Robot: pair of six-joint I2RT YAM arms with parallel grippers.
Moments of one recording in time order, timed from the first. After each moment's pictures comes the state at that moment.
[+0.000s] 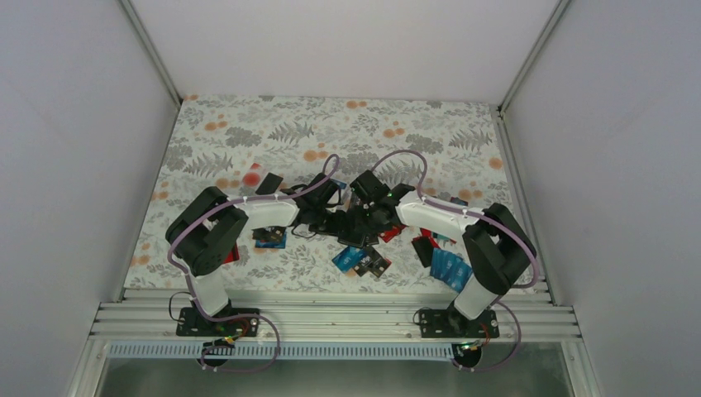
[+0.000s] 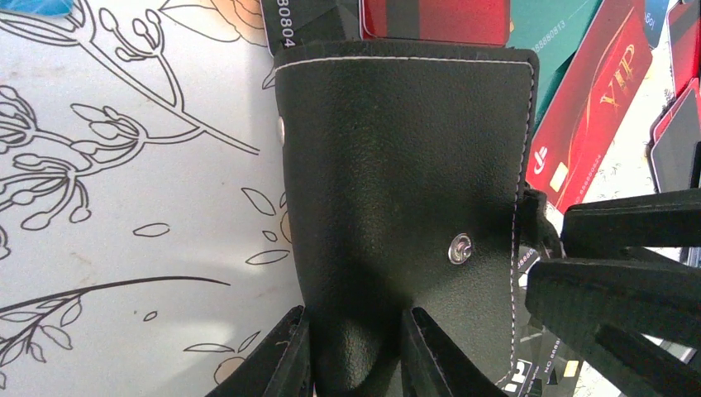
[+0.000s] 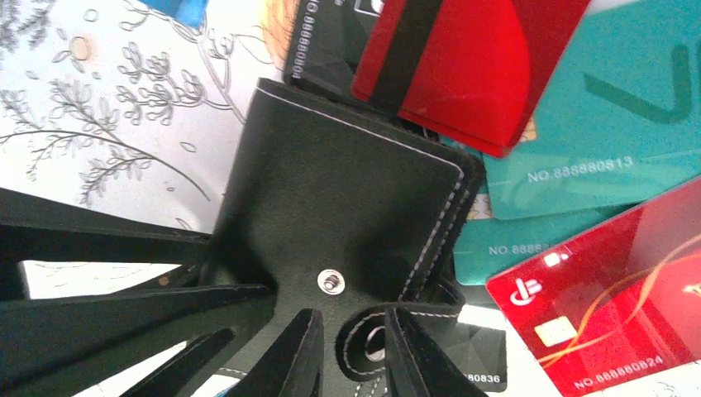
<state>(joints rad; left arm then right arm) -0.74 1.80 0.97 -0.25 0.37 -0.57 0.76 1.64 1.02 -0.59 -0.02 0.71</state>
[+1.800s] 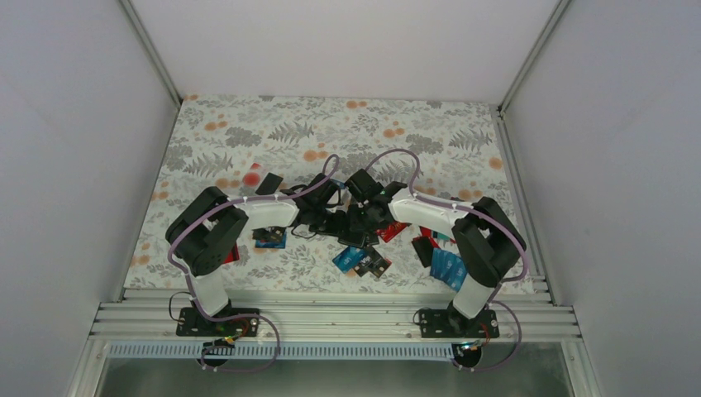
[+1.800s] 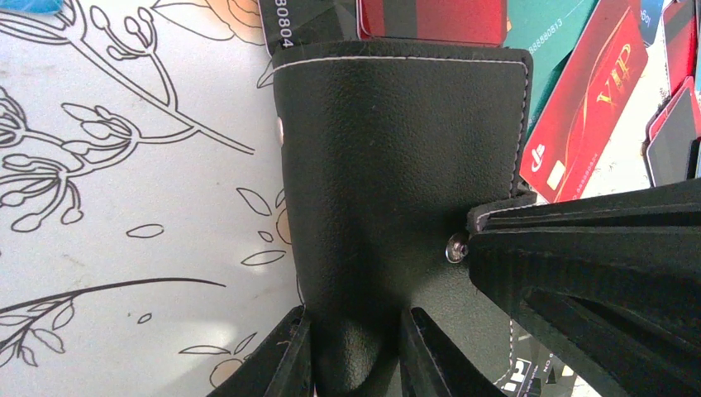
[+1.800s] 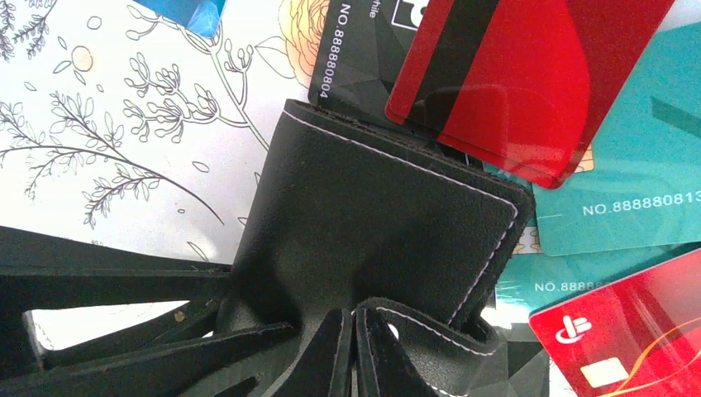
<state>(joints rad) -0.74 1.80 0.96 -0.23 0.38 -0.57 0.77 1.72 1.07 -0.59 -0.03 0.71</state>
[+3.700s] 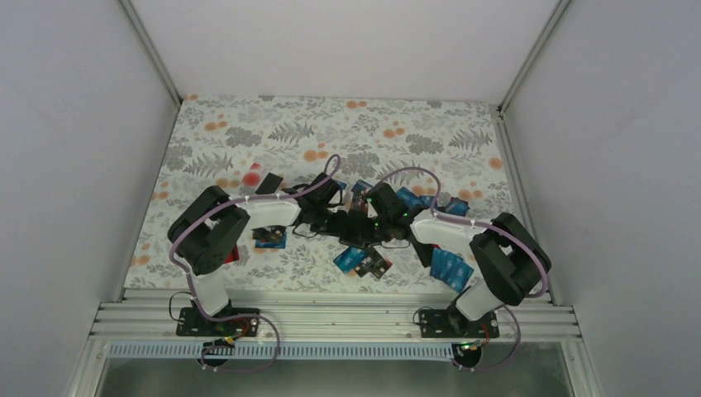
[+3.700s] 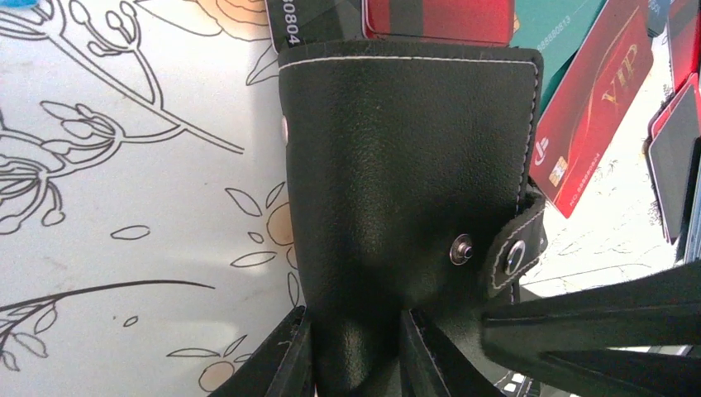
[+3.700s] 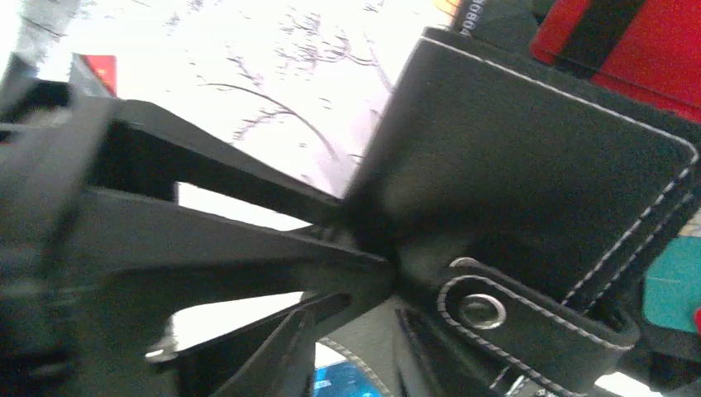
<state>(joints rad) -0.75 1.81 0.98 -0.26 0.38 -0.57 0.71 1.55 0.74 -0.19 -0.28 0.71</state>
